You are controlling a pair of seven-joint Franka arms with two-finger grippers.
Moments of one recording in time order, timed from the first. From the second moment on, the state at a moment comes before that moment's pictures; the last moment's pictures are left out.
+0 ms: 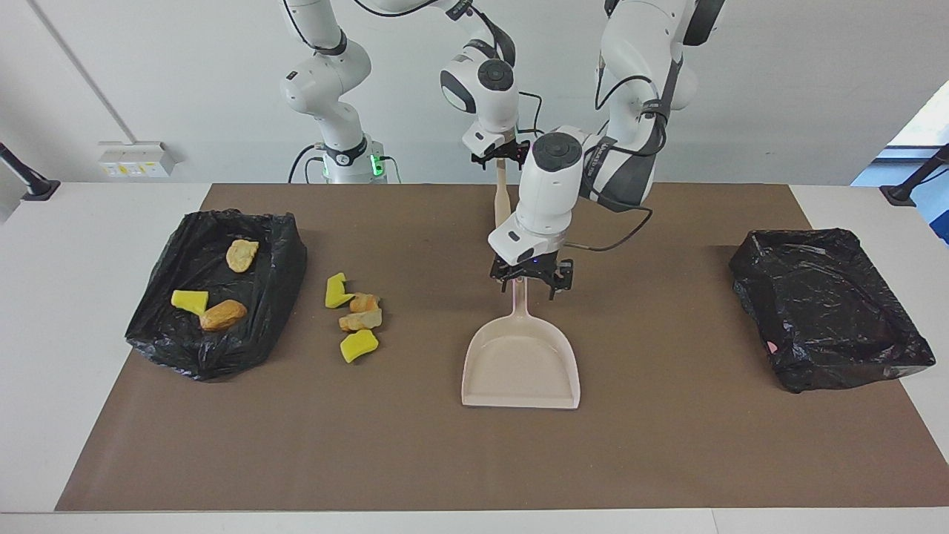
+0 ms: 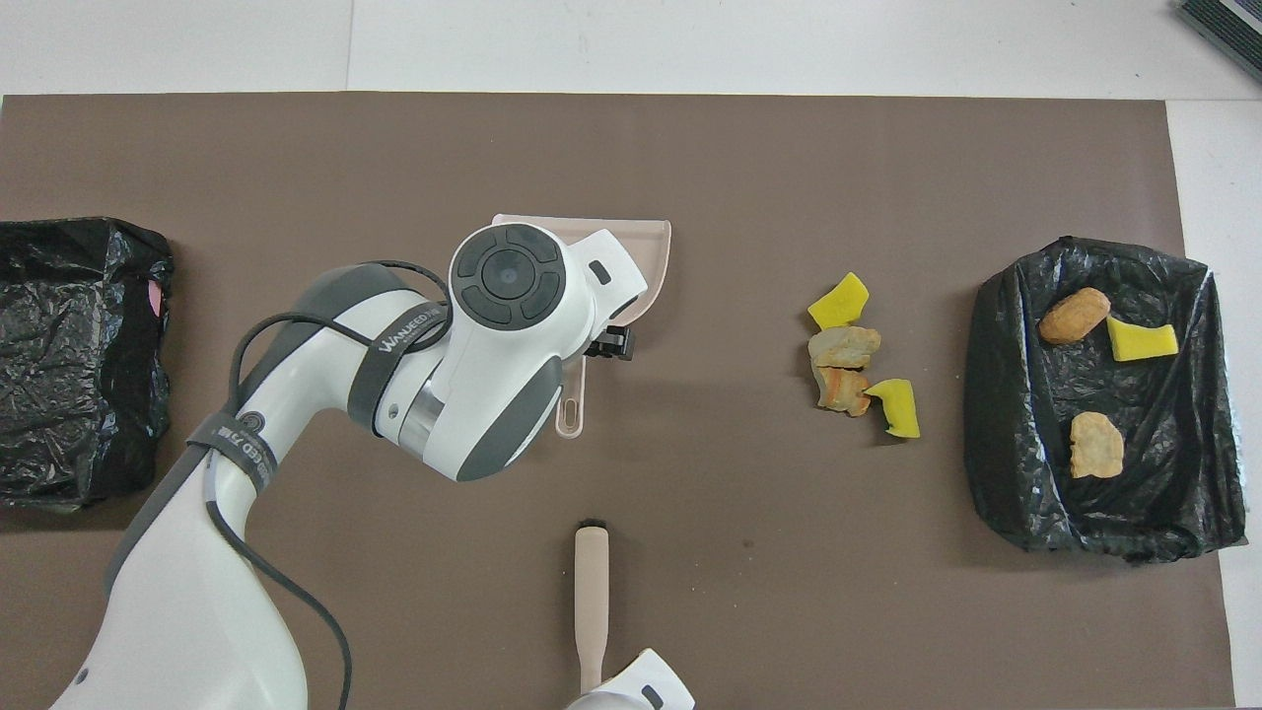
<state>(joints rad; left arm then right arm) -0.50 0.37 -0.13 -1.68 0.06 2.12 -0.41 0.89 -0.07 0.19 -2.41 0.41 2.27 0.90</state>
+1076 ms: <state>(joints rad) -0.51 0.42 -0.12 -1.71 0.09 2.15 -0.43 0.84 -0.09 0.18 -2.40 0.40 2.22 0.88</state>
